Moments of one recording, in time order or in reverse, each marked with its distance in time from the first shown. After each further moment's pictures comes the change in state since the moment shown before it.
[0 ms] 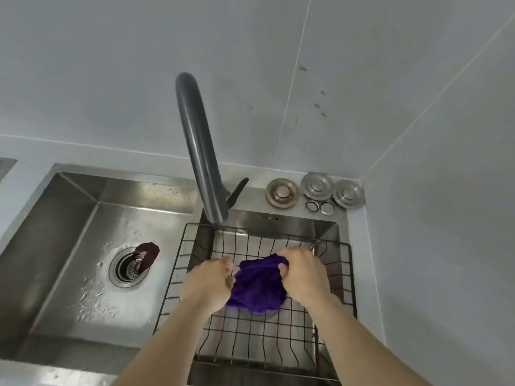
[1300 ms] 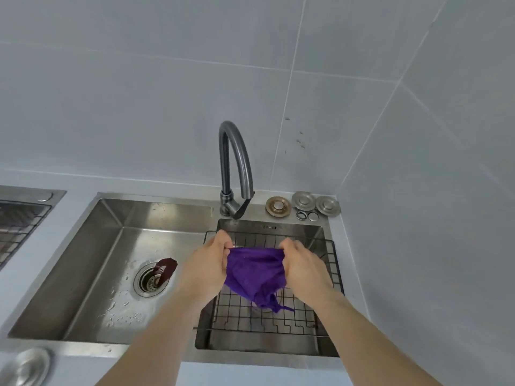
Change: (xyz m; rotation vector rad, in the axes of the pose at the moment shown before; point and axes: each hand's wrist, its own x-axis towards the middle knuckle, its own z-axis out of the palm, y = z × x) left_hand -0.102 -0.021 -0.073 -0.112 0.393 0.320; right_hand -0.101 -0.056 -0.044 -0.082 0.242 -0.137
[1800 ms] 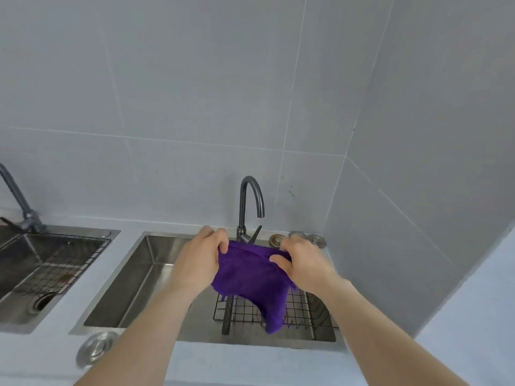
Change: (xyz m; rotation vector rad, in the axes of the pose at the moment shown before) left_hand -0.165 0.043 -0.158 0.092 0.272 0.136; right_hand -0.153 -0.112 -0.135 0.013 0.176 -0.185
